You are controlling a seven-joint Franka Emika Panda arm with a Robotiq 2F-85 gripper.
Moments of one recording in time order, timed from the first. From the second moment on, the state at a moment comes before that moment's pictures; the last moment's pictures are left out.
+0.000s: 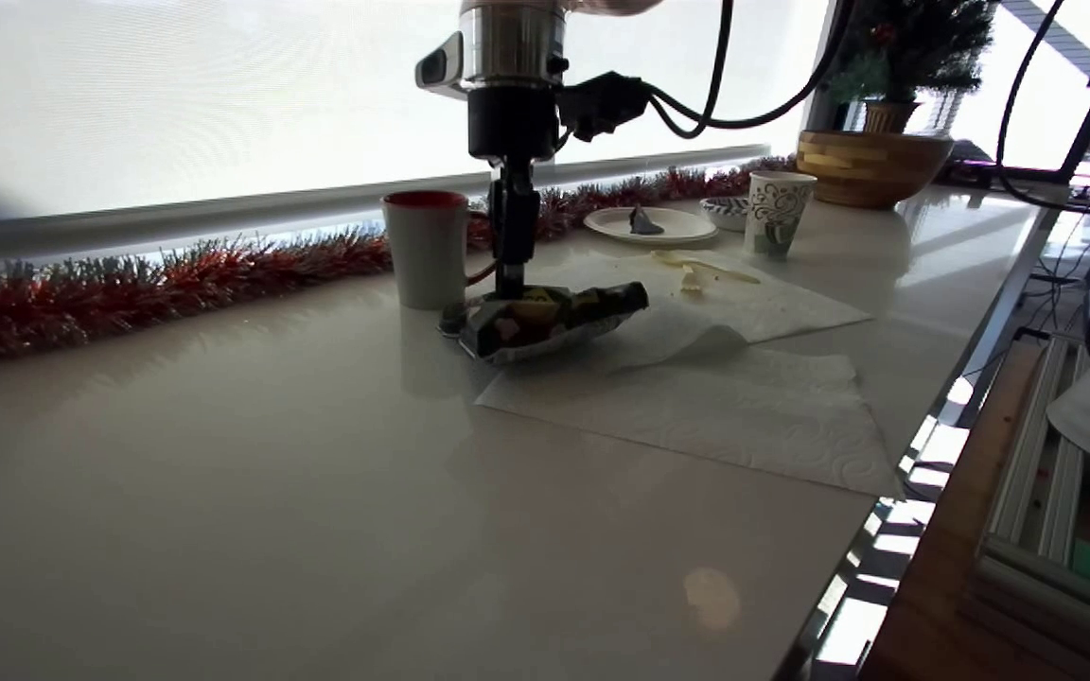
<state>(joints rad) 0.20 0.32 0.30 -2.22 0.12 2.47 -0.62</state>
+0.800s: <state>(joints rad) 0.12 0.01 0.32 -2.33 0.43 2.18 -0.71</state>
